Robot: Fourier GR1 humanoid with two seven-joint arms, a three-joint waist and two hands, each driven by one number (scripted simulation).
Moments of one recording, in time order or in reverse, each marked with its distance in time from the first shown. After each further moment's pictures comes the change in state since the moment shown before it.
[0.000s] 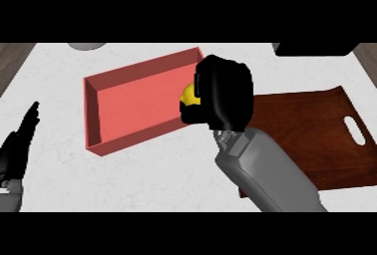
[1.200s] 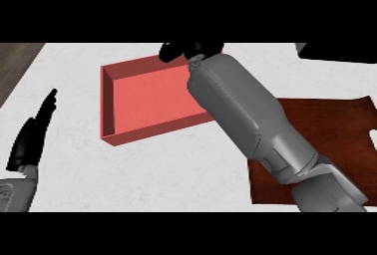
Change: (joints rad) left arm -0.089 -0.038 -0.033 0.008 -0.041 -0.032 0.005; right arm -0.565 0.014 -0.094 0.907 -0.432 -0.467 -0.023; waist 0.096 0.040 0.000
